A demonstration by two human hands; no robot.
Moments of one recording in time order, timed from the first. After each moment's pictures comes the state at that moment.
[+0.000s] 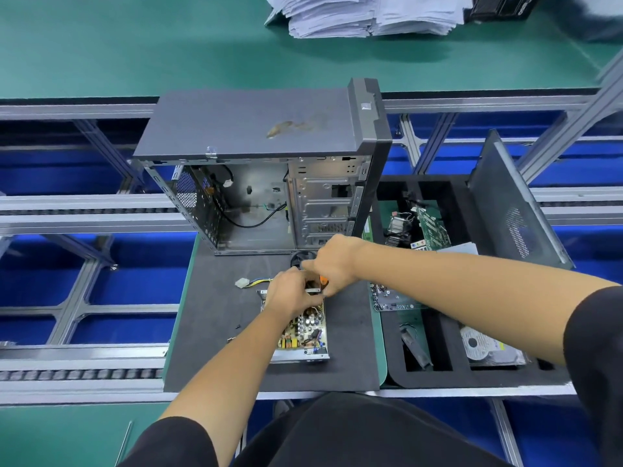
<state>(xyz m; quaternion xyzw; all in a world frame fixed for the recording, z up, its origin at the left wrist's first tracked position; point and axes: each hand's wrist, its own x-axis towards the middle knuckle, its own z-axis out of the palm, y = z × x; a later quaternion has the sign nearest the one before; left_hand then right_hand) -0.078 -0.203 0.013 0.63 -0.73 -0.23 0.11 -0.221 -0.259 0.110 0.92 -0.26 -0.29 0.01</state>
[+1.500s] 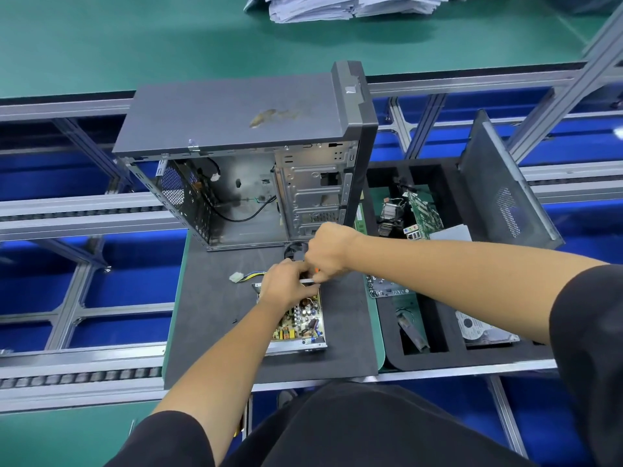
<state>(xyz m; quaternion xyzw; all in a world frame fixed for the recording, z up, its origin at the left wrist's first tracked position) -0.077 -0.204 0.007 0.62 -0.74 -0.24 0.09 -0.223 -0.254 0.104 0.92 -0.26 -0.28 0.10</state>
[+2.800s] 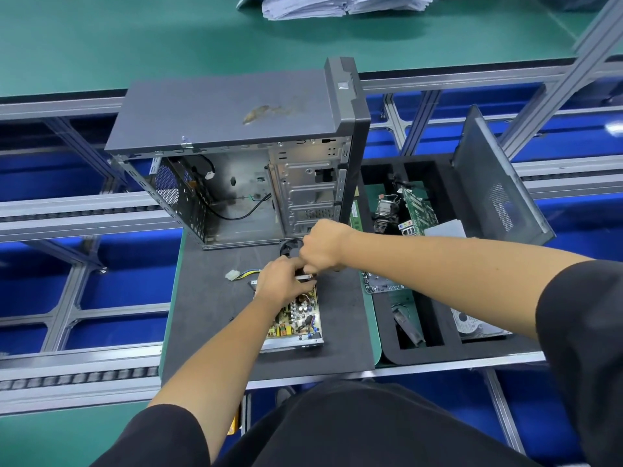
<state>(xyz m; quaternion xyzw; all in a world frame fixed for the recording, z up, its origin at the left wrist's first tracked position) -0.075 -0.204 0.007 0.61 -0.76 -0.23 0.10 -0.218 -0.252 0.110 0.91 -0.29 -0.30 0.06</state>
